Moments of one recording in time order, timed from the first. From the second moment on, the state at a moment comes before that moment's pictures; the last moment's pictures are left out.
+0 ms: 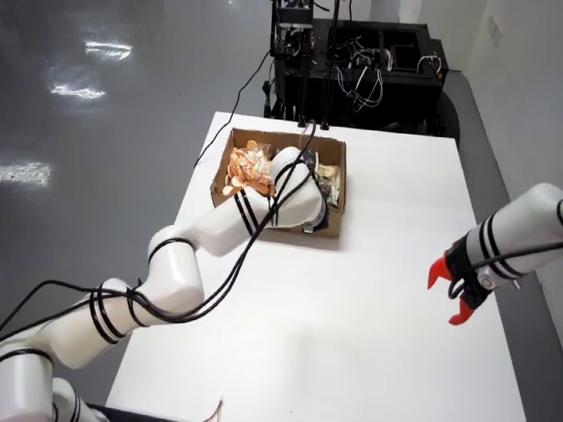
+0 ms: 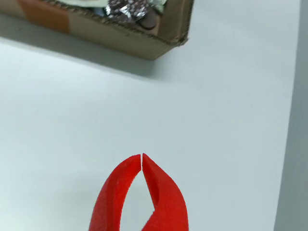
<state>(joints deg) -57.7 72.0 -0.3 18.7 78.5 17.3</state>
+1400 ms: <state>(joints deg) -66.3 65.7 10.4 4.1 77.4 7.3</state>
